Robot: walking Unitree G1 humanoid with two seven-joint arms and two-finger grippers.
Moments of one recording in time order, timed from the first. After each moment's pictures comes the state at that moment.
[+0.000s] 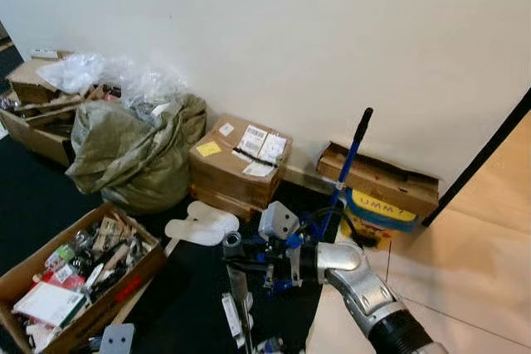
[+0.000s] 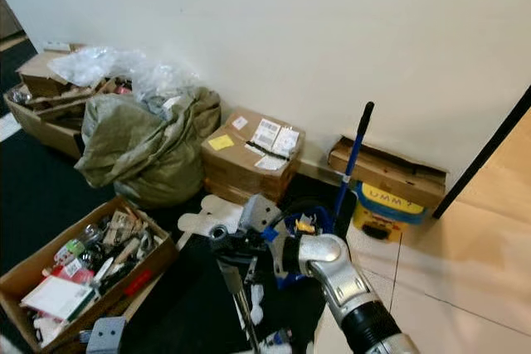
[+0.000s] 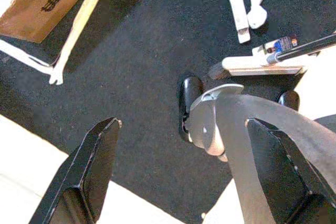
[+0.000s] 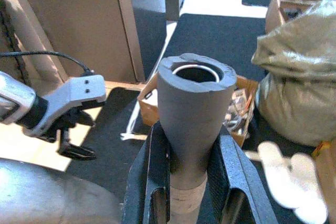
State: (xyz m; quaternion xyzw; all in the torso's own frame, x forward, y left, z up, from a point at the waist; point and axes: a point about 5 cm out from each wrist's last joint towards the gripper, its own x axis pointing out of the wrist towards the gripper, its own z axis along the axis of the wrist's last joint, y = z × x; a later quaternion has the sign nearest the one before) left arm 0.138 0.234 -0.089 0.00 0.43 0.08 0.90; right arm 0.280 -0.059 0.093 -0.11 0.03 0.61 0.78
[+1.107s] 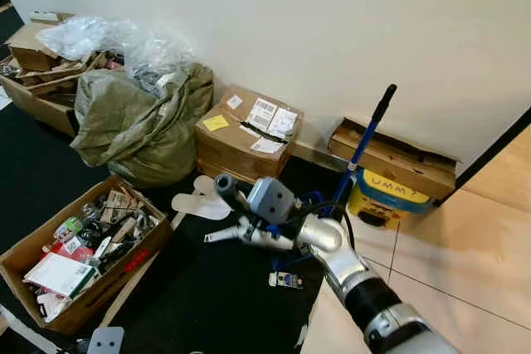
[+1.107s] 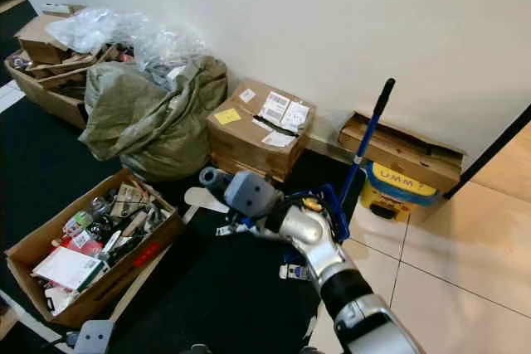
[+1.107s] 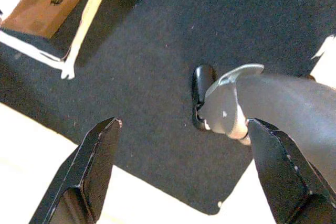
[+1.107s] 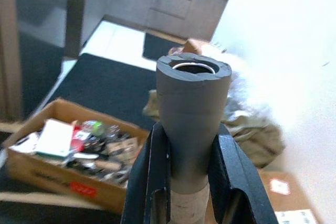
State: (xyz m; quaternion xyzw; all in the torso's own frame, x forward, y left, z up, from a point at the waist) left arm 0.138 0.247 -0.082 0.02 0.41 0.06 0.91; right arm 0.323 -0.044 0.143 -0.20 -0.20 0.45 0.85
